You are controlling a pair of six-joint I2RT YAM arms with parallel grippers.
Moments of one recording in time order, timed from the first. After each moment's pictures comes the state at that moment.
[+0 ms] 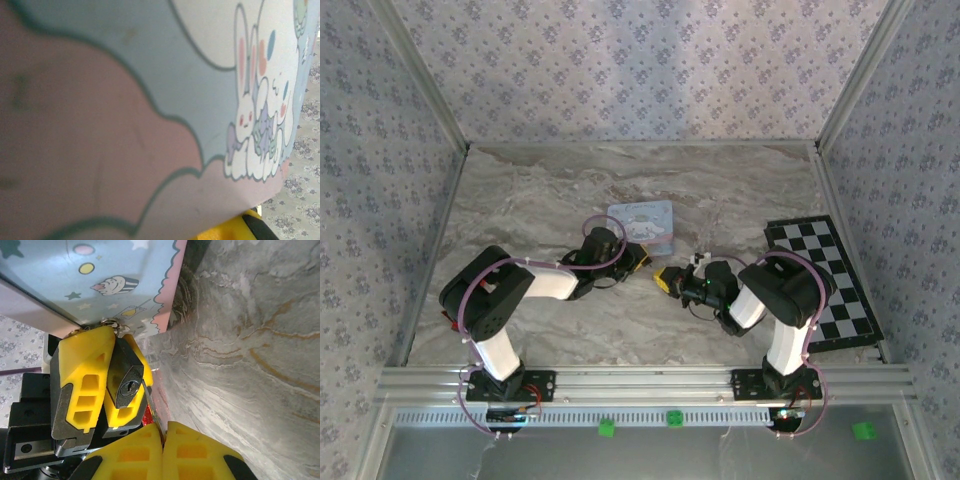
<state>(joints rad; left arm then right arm) -0.72 1.72 0.68 0.52 0.22 -1.41 0.63 1.82 0.26 1.28 -0.40 1.58</state>
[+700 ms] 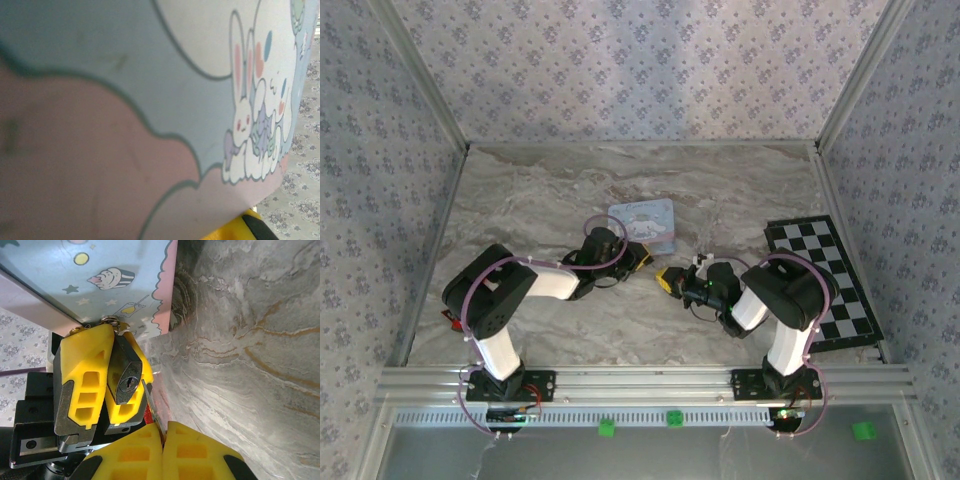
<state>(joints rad) -0.72 1.74 0.68 0.57 0.24 -1.42 0.62 1.79 0.24 1.28 -0.38 1.59</state>
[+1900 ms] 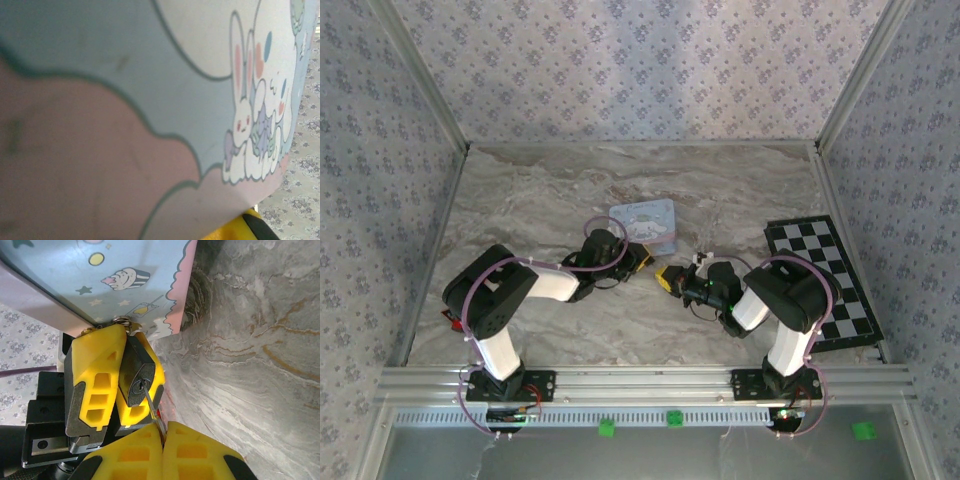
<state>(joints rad) -0.73 1.74 0.66 0.61 0.24 -1.43 0.62 1.77 0.24 1.28 -0.38 1.59</state>
